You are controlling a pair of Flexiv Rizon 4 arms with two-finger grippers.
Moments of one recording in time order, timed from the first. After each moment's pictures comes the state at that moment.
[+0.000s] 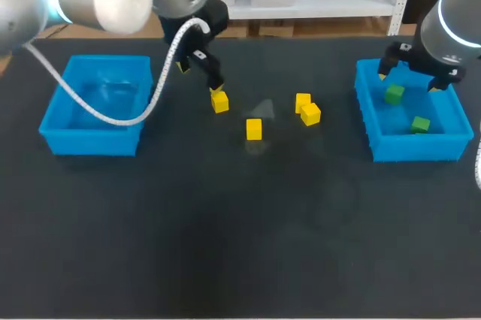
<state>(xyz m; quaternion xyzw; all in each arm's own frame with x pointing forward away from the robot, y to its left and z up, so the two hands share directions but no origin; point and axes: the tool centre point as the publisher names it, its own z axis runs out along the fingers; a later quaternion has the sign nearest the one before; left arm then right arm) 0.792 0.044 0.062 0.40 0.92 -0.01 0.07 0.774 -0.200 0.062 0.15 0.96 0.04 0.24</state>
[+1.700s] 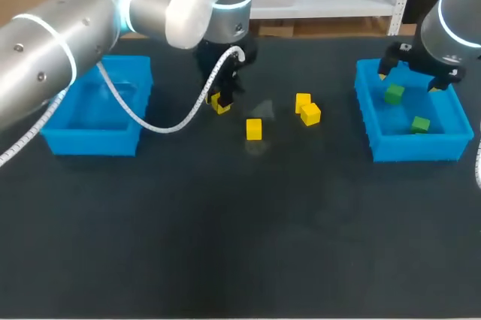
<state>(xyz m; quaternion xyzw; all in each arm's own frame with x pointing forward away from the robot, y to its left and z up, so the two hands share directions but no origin) 0.797 0.020 -0.008 0.41 0.91 0.05 -0.02 0.774 -0.200 0.062 0.15 0.96 0.04 0.24</state>
